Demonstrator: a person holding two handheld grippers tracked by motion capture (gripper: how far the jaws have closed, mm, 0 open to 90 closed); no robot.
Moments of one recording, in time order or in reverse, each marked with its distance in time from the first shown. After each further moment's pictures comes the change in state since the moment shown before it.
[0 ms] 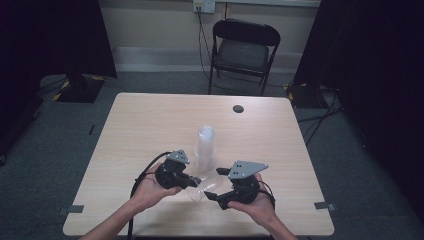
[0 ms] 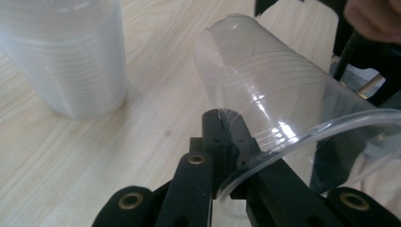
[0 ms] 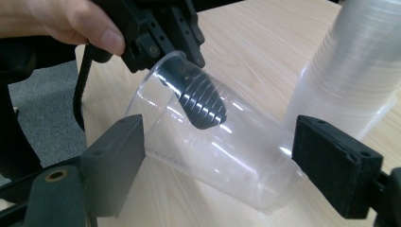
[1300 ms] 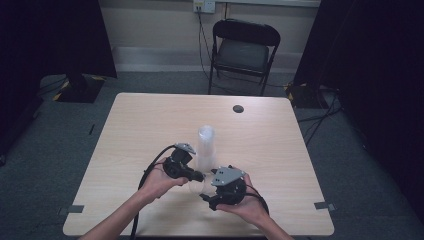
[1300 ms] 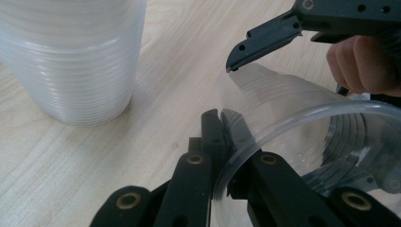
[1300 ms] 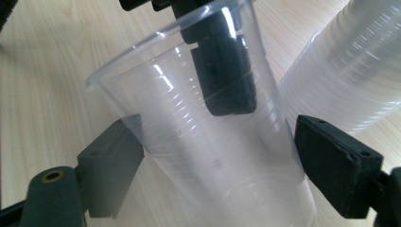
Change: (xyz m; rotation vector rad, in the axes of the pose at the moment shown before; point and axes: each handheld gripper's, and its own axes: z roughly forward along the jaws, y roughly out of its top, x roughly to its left) left arm 0.025 0.013 0.025 0.051 -0.031 -0.129; right arm 0.003 -0.016 0.043 0.137 -0.132 -0.159
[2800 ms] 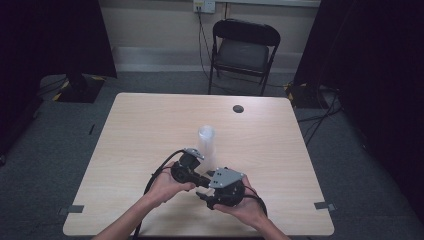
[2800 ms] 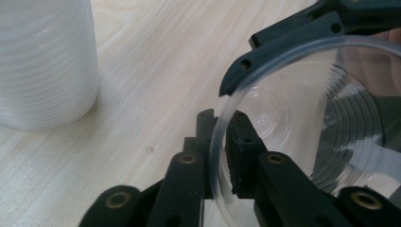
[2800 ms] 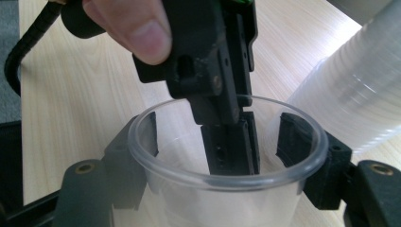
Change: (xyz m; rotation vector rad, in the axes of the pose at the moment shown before) left arm -0.015 0.002 0.017 0.036 -0.018 0.025; right arm 0.008 0.012 -0.009 -0.034 0.007 -0.013
